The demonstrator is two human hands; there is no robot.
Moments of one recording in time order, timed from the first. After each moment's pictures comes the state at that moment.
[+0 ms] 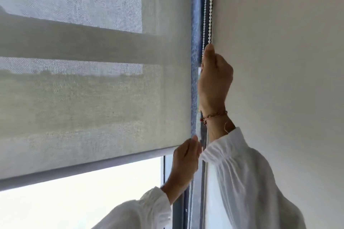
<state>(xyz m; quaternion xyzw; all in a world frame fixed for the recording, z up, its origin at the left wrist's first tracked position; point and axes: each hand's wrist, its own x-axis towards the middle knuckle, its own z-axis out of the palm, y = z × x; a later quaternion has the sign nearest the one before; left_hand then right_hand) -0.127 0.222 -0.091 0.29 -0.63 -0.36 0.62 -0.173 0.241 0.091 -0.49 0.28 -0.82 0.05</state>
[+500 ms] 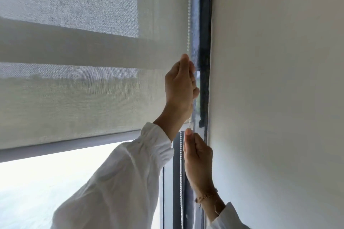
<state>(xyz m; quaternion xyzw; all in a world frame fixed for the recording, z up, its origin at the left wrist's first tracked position) -0.110 0.250 0.089 0.12 -0.55 -0.40 0.72 -0.154 0.237 -0.064 -0.60 0.29 -0.73 0.14</state>
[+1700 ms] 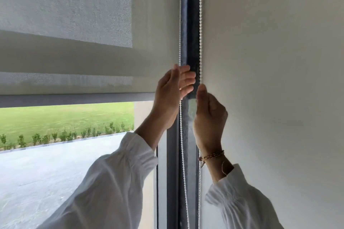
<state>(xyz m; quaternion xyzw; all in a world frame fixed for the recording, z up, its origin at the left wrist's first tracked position) -0.104 0.261 0.088 0.14 -0.61 -0.40 0.67 -0.175 0.259 0.038 -0.52 0.25 -0.81 -0.06</state>
